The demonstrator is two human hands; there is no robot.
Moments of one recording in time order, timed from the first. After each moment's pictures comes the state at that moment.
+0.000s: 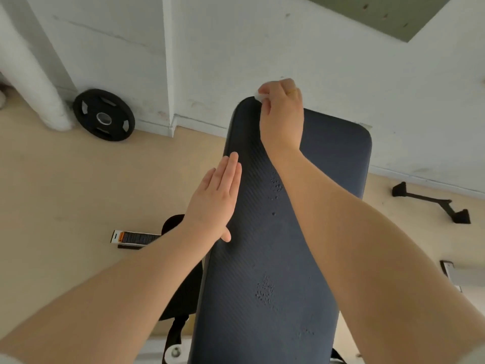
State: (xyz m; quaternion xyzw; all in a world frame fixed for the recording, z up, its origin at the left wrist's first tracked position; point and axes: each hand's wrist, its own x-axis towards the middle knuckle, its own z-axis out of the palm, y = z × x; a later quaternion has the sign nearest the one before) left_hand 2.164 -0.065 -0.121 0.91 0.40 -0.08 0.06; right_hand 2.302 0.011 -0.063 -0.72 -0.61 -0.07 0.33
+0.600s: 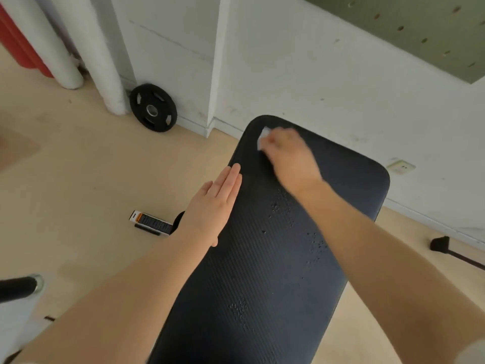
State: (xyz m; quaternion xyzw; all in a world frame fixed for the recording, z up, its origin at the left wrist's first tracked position) left_hand 2.183 -0.079 -0.110 0.87 0.48 -0.13 0.08; right_hand 2.356 -0.005 -0.069 -0.51 -0.85 -0.11 0.10
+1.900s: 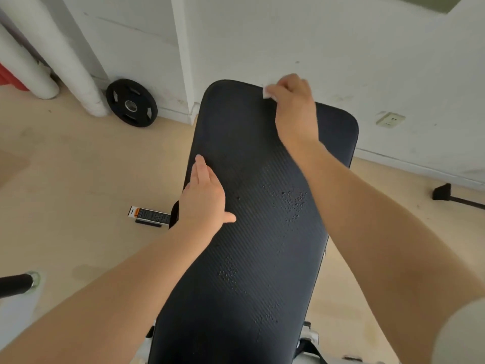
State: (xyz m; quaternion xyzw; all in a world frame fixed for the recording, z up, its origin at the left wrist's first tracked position) left_hand 2.235 -0.116 -0.089 0.76 0.61 -0.15 0.18; right_hand 2.411 -0.020 -0.058 -0.66 -0.71 -0.01 0.24
